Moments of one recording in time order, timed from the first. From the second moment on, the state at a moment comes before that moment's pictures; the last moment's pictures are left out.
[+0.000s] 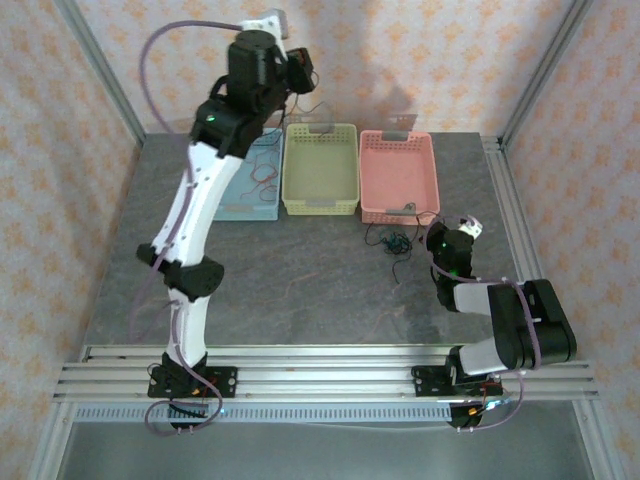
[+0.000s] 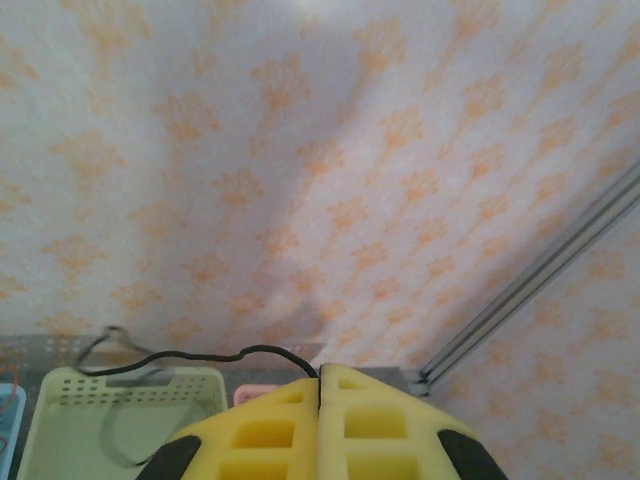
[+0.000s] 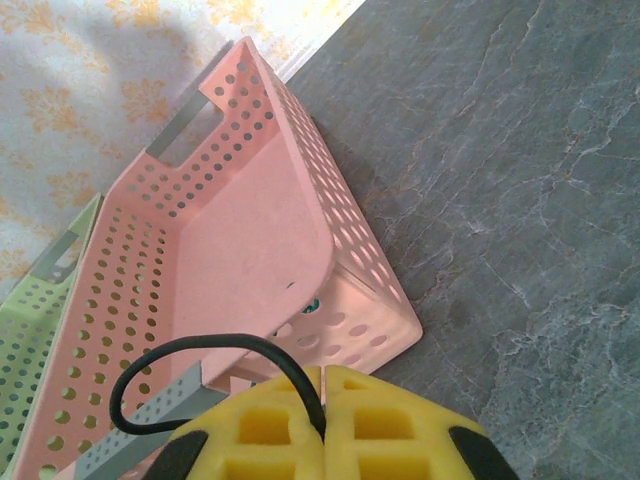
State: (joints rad) left arm -0.45 2.08 2.72 -0.80 -0.13 -0.49; right arm 0.10 1.42 0.30 0.79 0.14 0.77
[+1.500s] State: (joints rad) left arm -0.46 1.37 1.03 -0.22 -0.09 -0.36; right arm 0.40 1.44 0.41 0.82 -0.02 0.53
